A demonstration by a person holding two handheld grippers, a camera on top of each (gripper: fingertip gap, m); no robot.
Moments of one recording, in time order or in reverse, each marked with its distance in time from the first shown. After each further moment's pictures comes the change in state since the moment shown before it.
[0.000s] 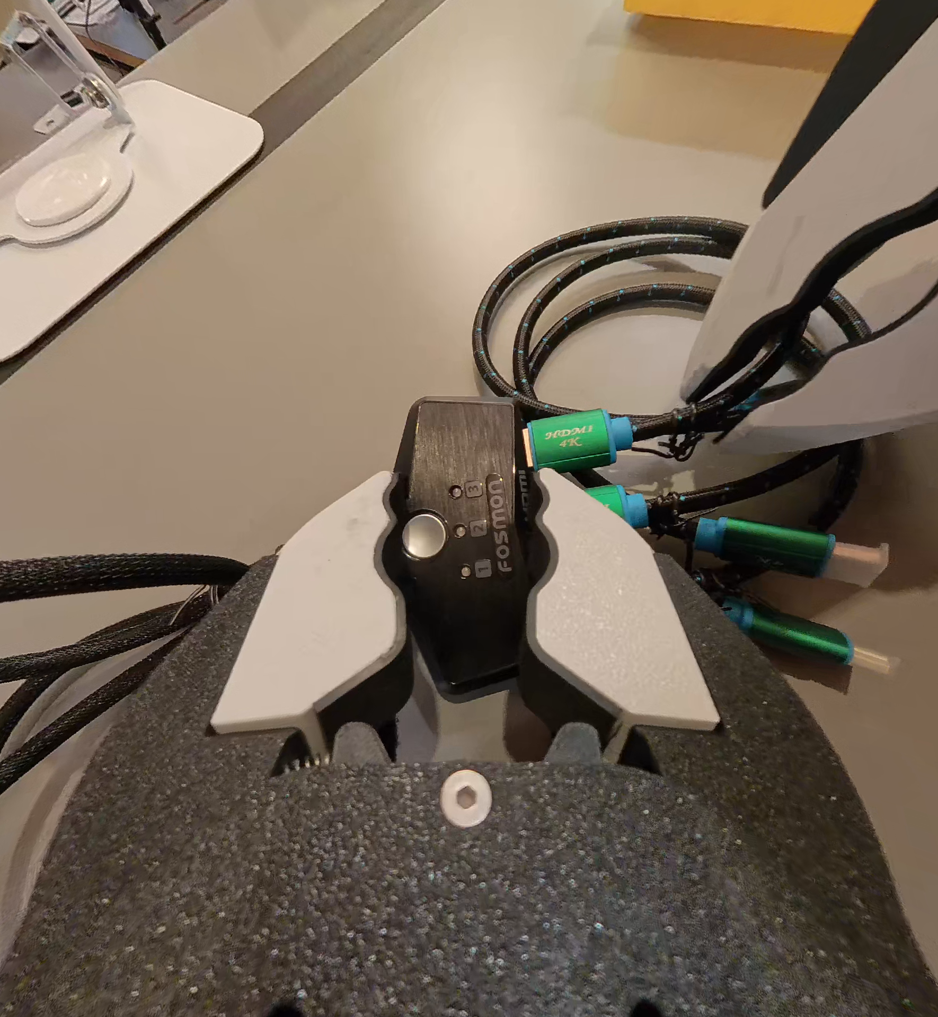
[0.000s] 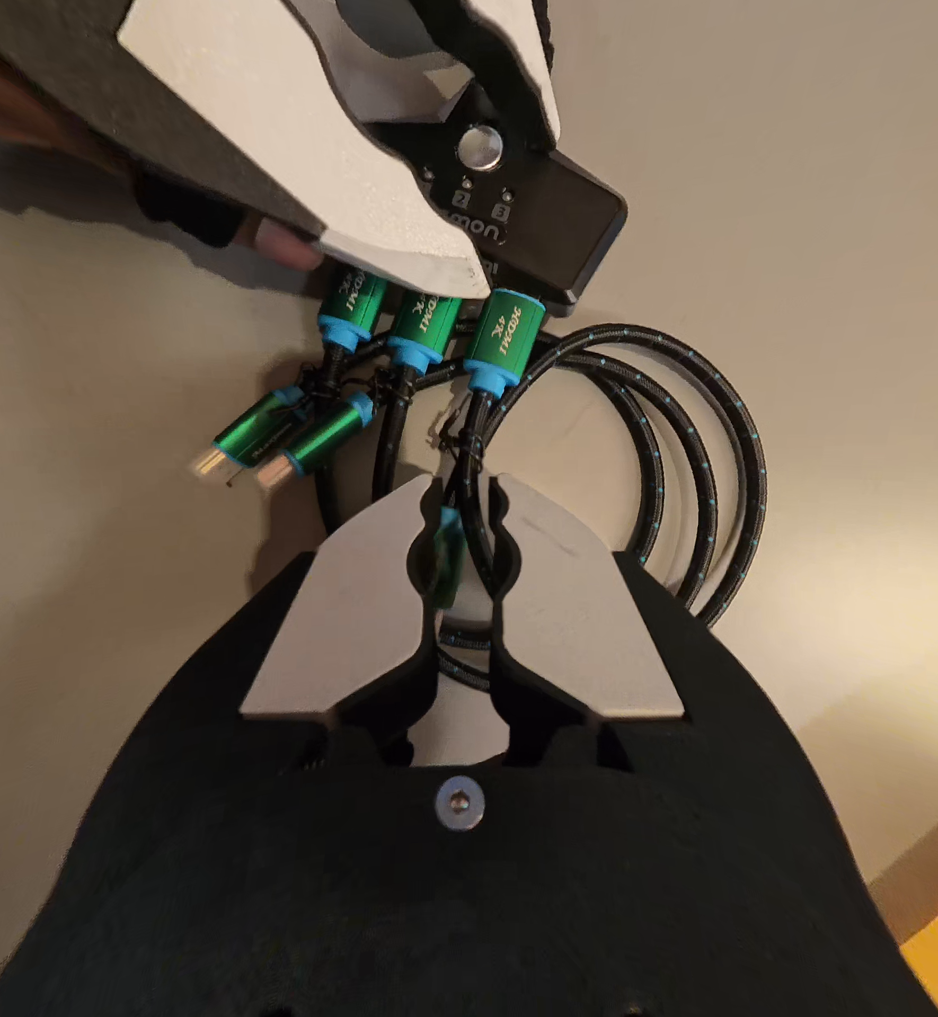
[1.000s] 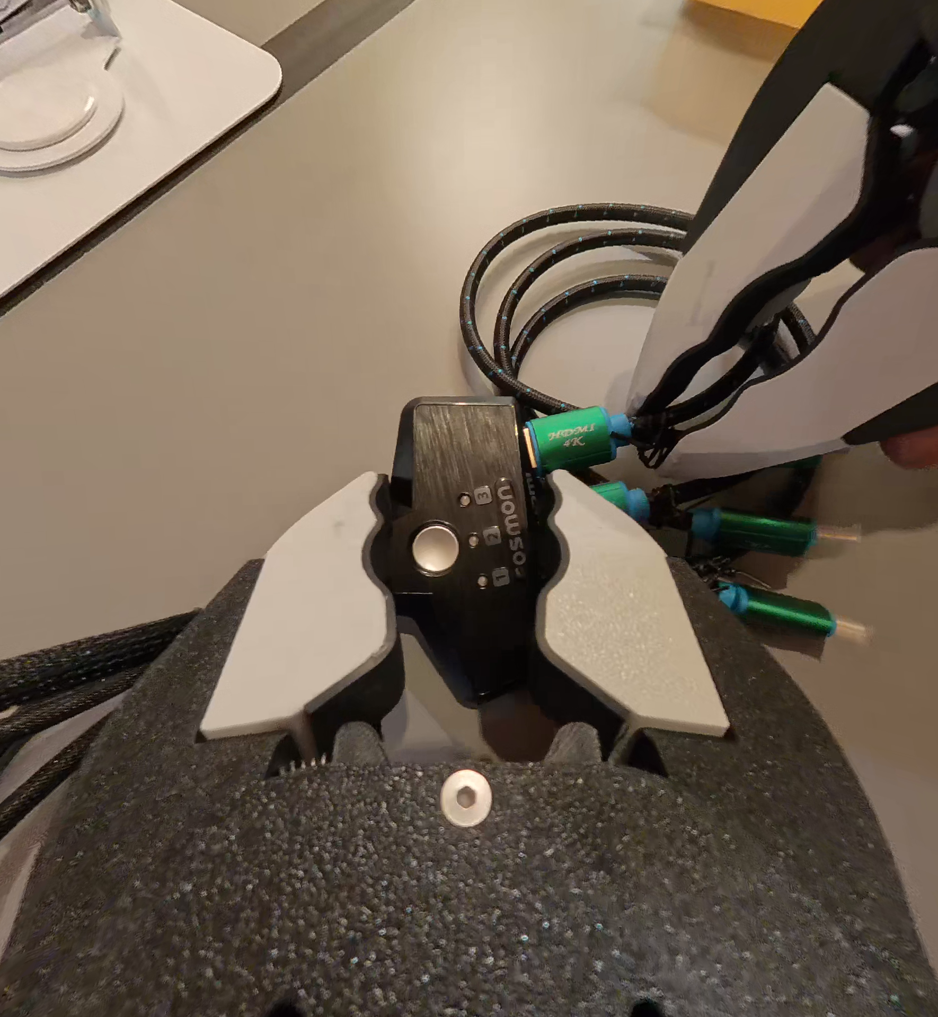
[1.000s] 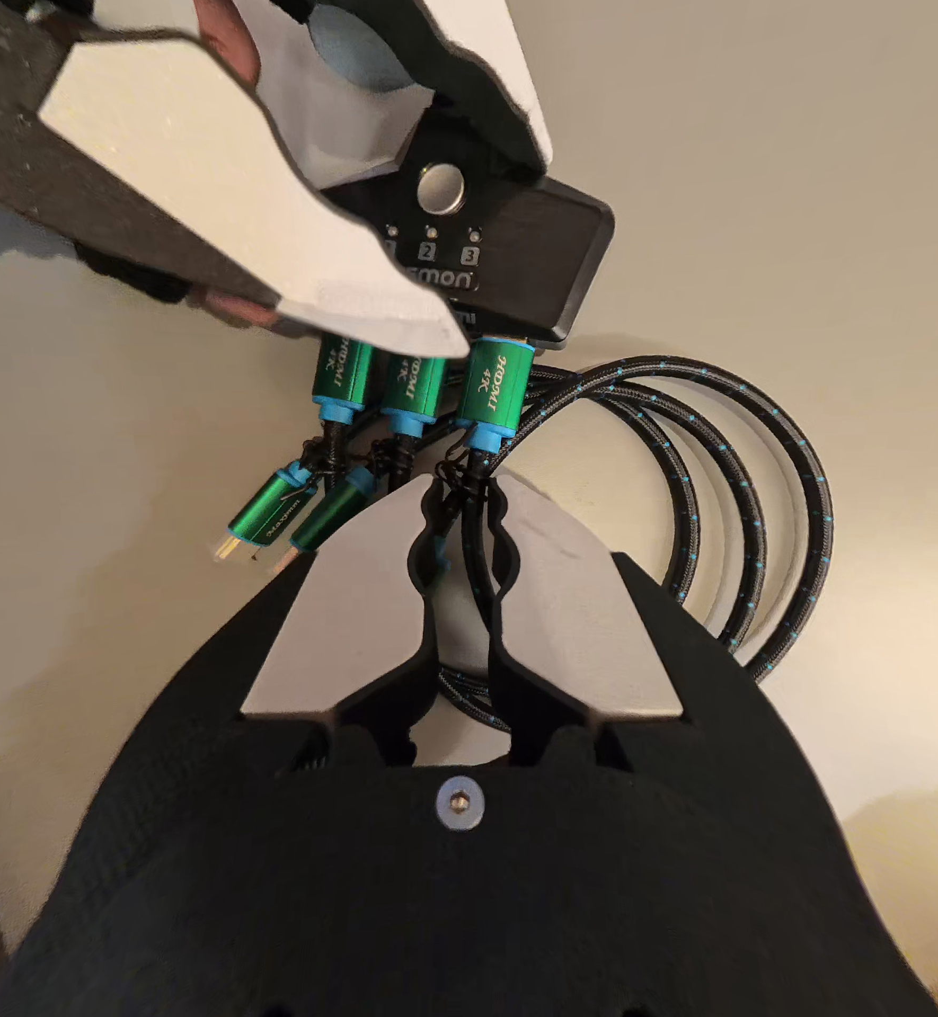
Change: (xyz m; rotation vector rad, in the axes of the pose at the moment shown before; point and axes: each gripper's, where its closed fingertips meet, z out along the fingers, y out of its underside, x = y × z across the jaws) left arm -0.026 0.002 0.007 -0.054 0.059 -0.091; right arm 0.017 -0.029 0.026 -0.045 -0.118 0.067
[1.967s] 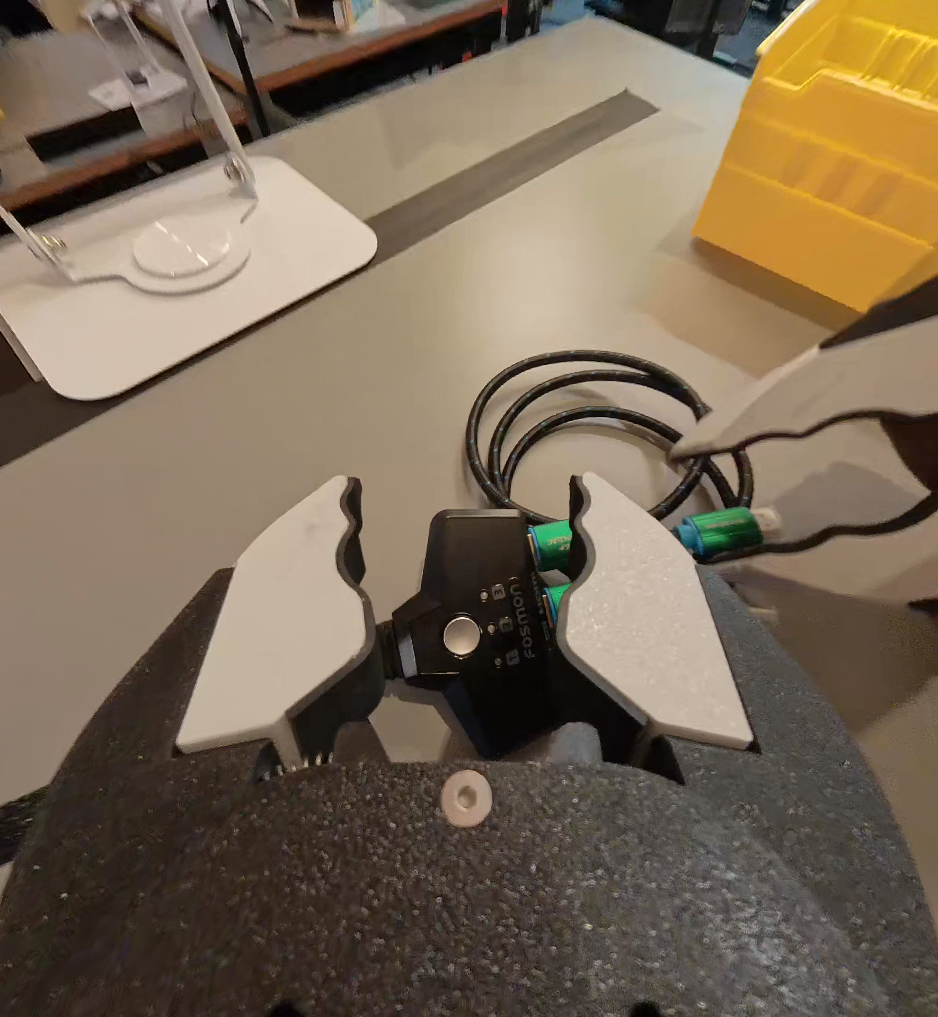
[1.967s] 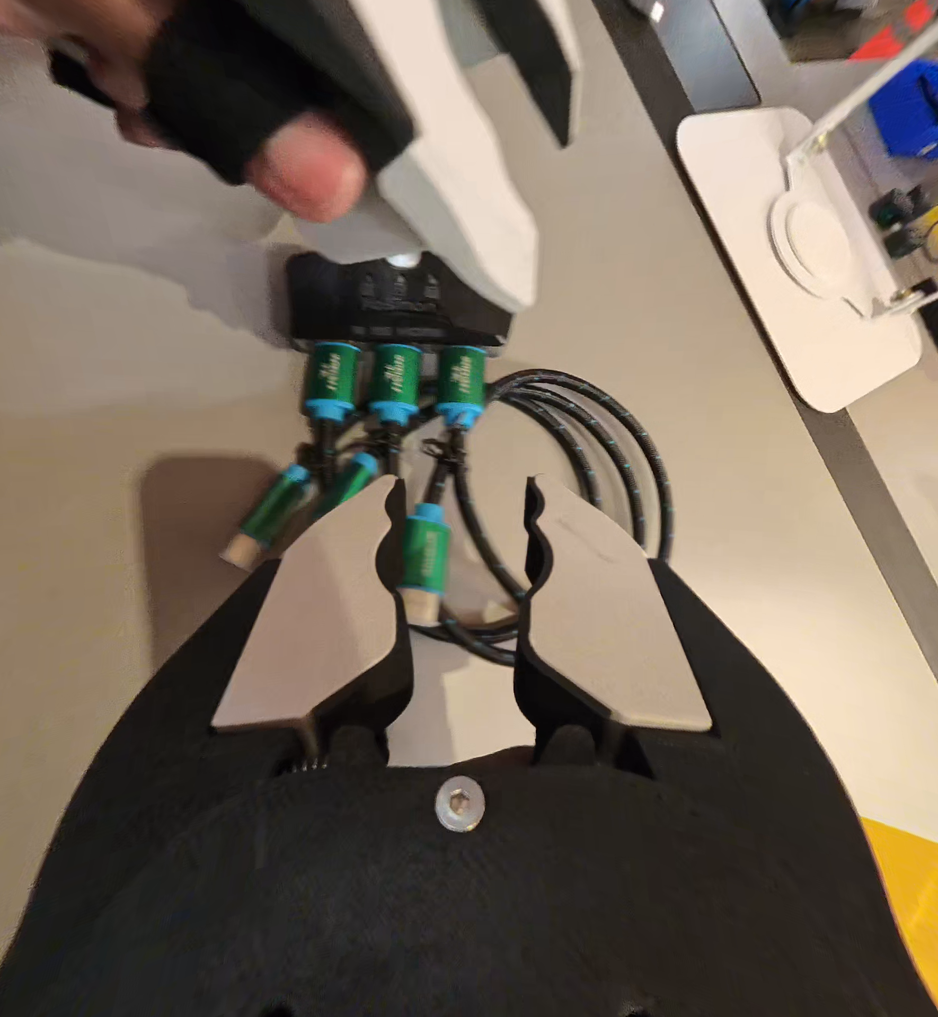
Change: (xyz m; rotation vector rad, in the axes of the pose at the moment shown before) left arm -0.013 -0.064 -0.007 0.133 -0.076 -0.133; right arm 0.024 0.000 -0.047 0.248 0.300 -0.212
